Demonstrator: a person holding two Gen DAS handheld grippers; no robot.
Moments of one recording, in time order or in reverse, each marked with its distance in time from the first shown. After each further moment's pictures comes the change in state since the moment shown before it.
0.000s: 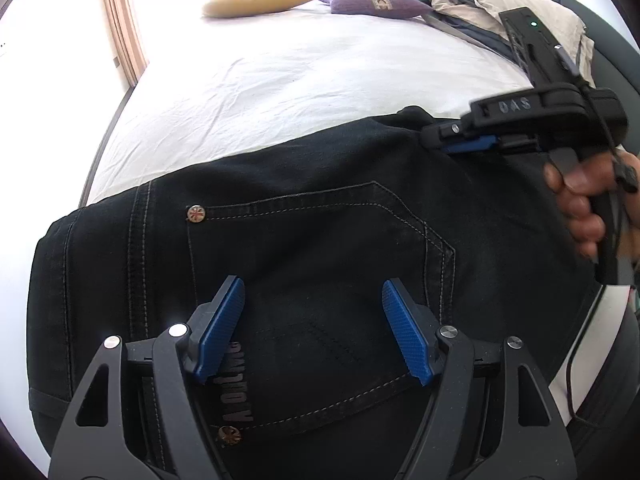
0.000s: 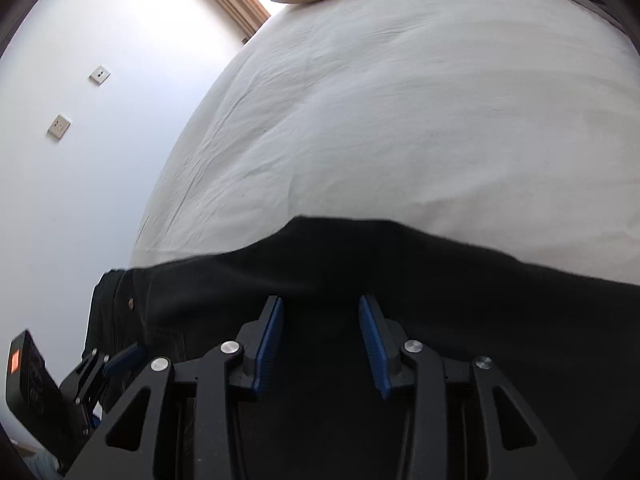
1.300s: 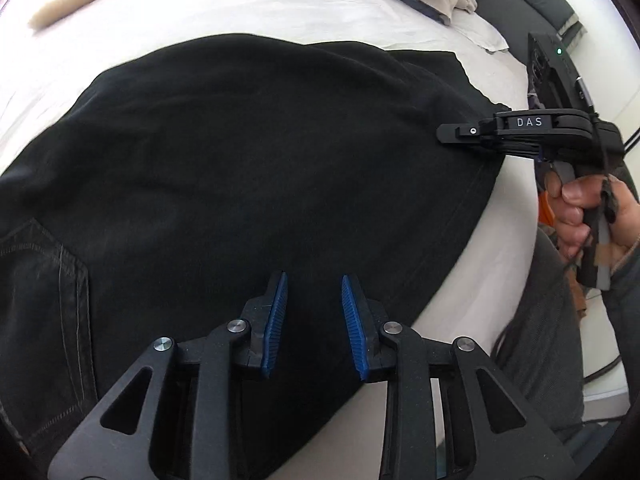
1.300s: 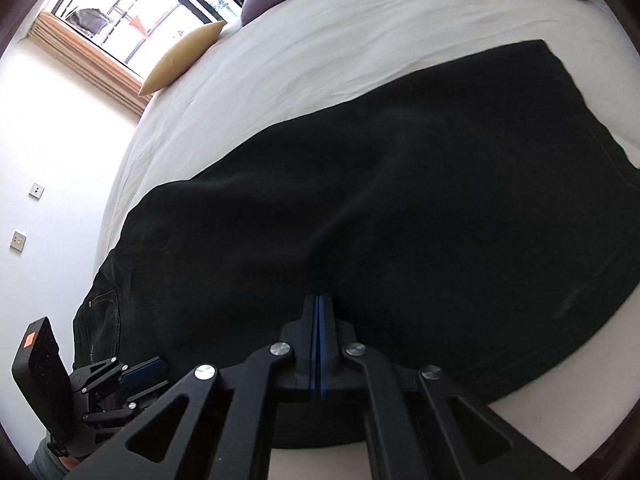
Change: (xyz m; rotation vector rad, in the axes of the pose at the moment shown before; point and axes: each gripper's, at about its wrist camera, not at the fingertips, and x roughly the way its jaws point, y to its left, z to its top) left arm -0.005 -0.135 0.008 0.267 0.214 -0.407; right arm -0.173 -0.152 -0.158 0.368 -0.125 -0.201
